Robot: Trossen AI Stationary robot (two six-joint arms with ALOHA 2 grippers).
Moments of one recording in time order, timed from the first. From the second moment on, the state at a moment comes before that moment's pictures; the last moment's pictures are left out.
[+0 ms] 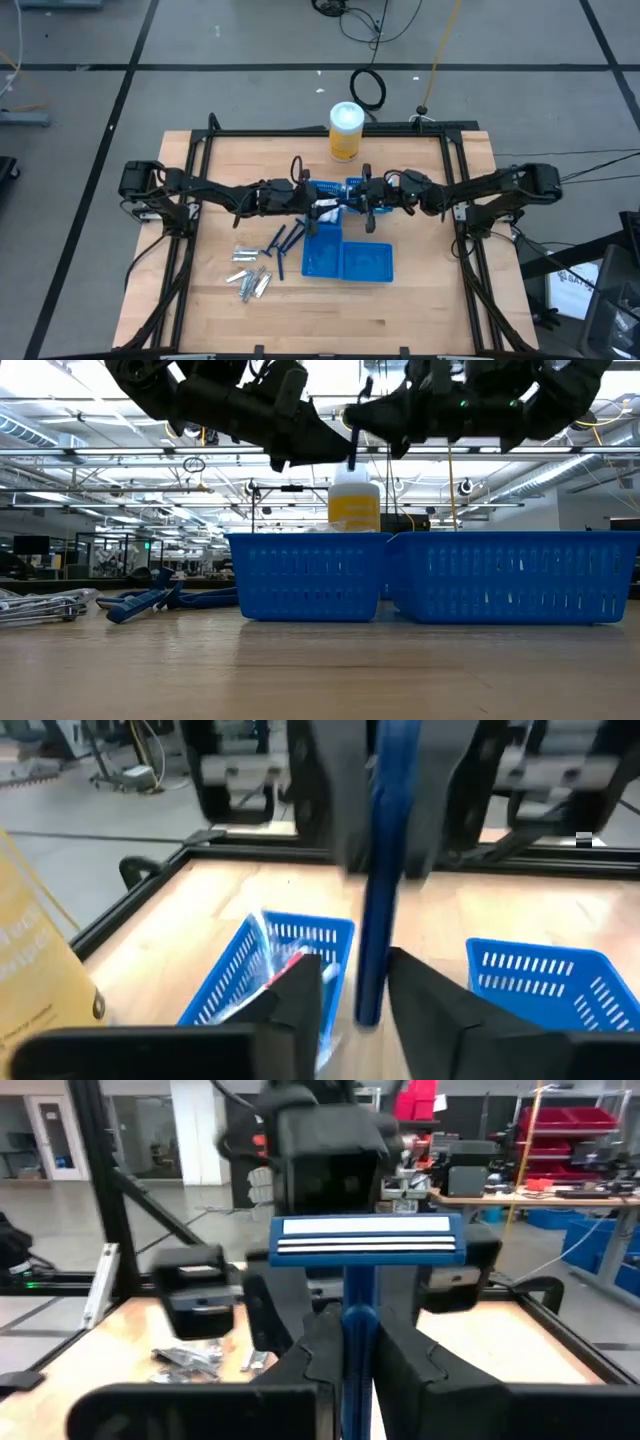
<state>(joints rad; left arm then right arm) 0.03 1.62 0.85 0.54 -0.12 0.01 -0.10 1.41 0.56 0.91 -0.17 0.01</state>
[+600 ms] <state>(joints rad) 0.04 1.62 0.85 0.44 -0.22 -0.06 0.24 1.23 0.57 0.21 -0.22 0.28</state>
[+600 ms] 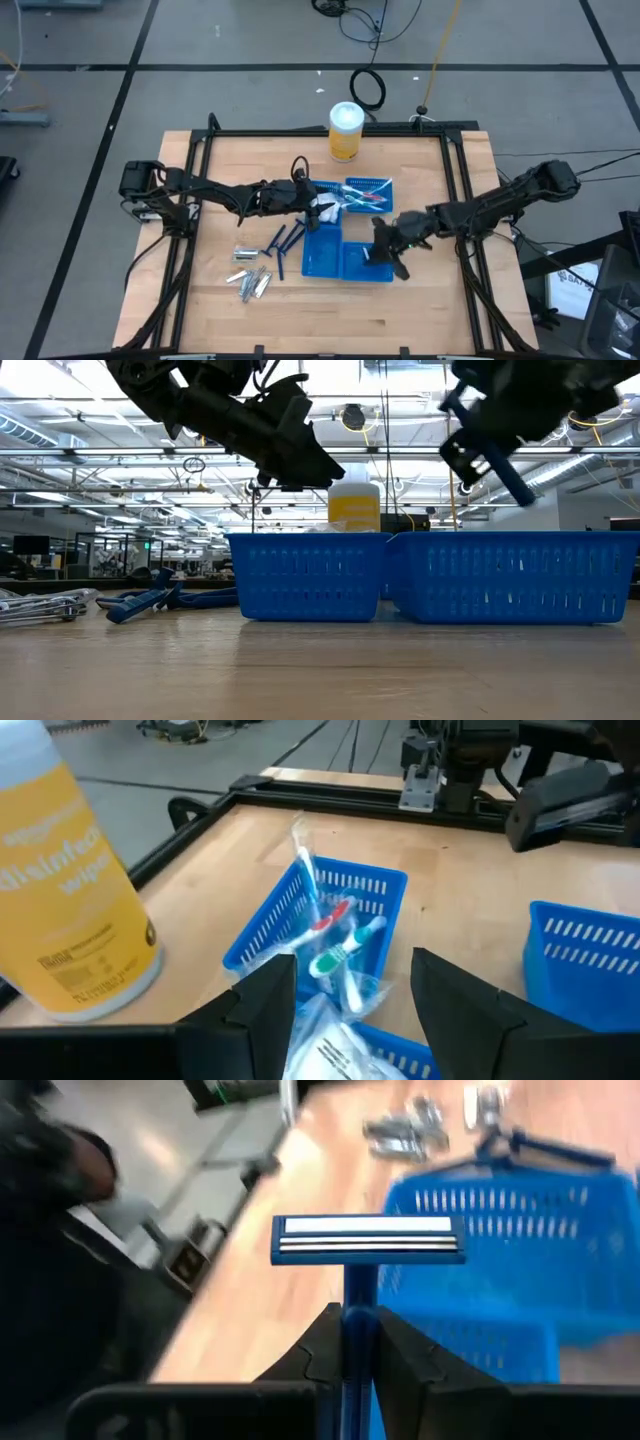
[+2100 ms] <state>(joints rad) -0.15 1.49 0.86 -0.53 -0.19 -0.53 0.33 1.07 0.51 0.02 -0.03 0.19</state>
